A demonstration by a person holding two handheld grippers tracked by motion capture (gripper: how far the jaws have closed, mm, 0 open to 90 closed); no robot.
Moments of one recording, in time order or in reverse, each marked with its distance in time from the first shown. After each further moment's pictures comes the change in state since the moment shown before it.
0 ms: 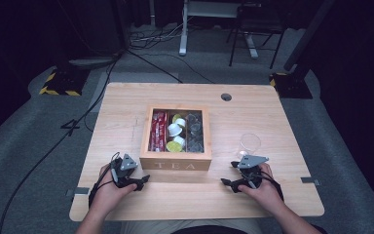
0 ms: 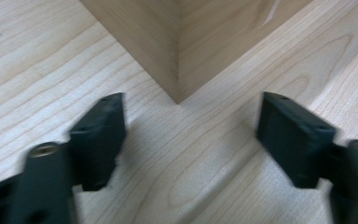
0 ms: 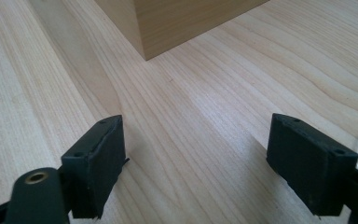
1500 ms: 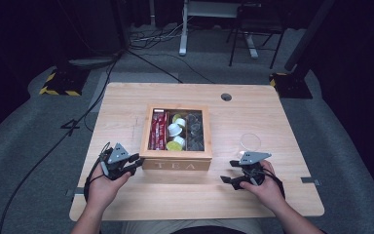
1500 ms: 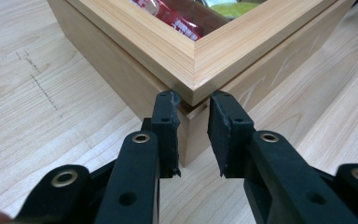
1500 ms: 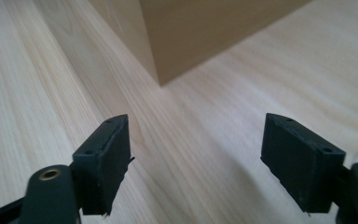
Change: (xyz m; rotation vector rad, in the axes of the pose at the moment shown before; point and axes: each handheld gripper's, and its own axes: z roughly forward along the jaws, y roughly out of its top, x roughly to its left) left arm 0.009 0.027 -0.040 -0.196 -0.025 -0.003; right arm -0.001 0.015 -0.010 -0.026 0.052 0.044
